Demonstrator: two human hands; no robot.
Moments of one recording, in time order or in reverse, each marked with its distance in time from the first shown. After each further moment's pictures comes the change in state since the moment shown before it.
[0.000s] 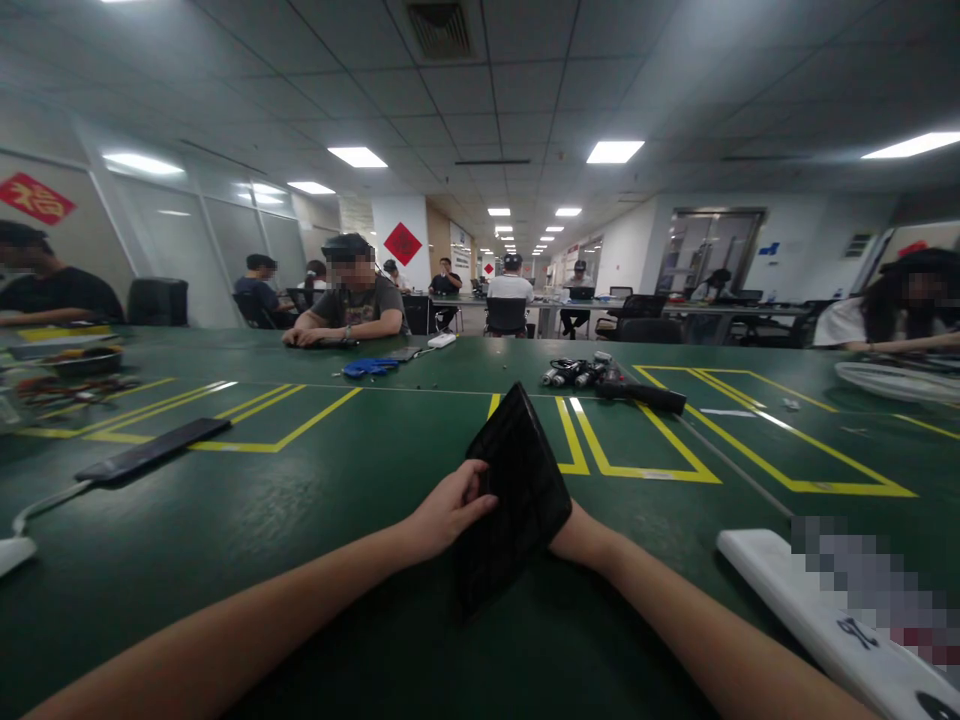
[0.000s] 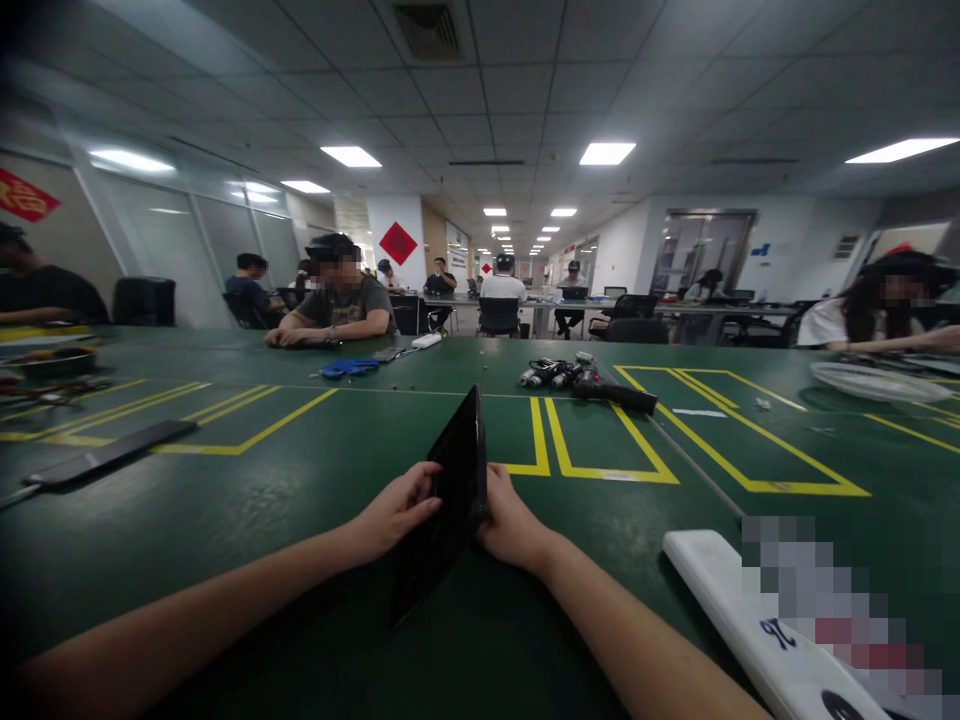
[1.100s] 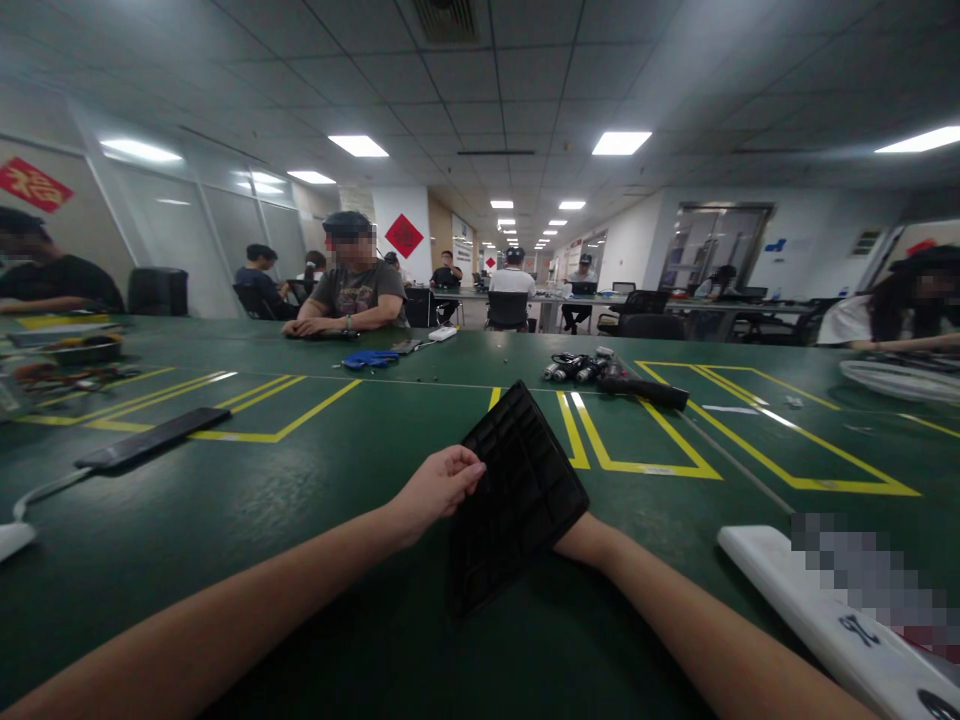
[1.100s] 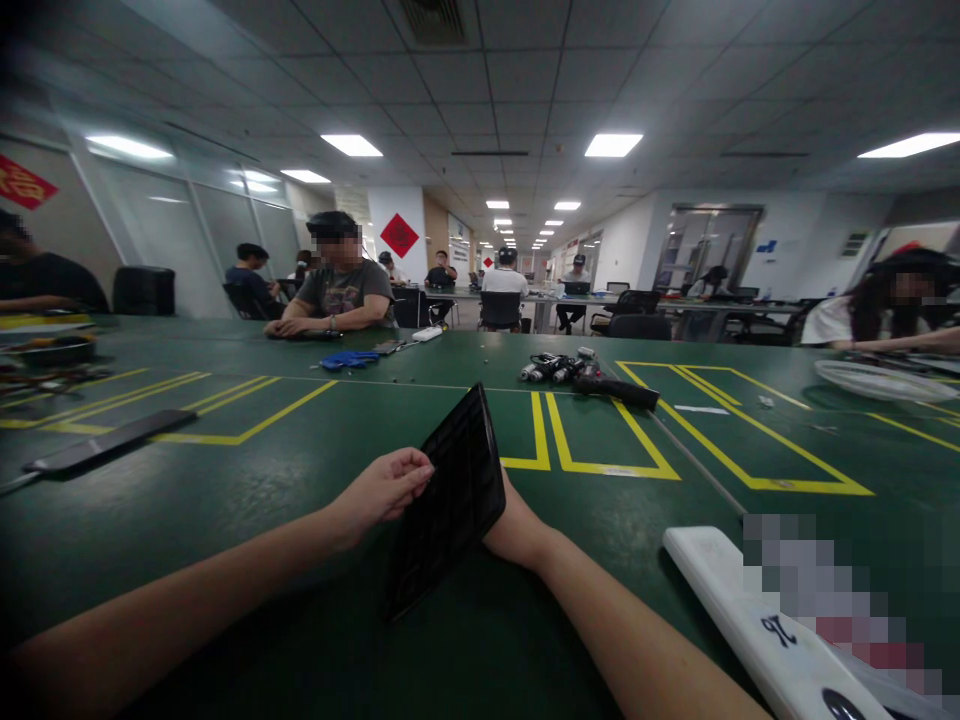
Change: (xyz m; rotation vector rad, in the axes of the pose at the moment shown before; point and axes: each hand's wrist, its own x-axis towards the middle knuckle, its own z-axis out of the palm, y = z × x) left_hand 0.001 0.022 -0.009 -0.514 0.064 -0.348; right_hand 0.000 0.001 0.005 0.117 0.108 -0.037
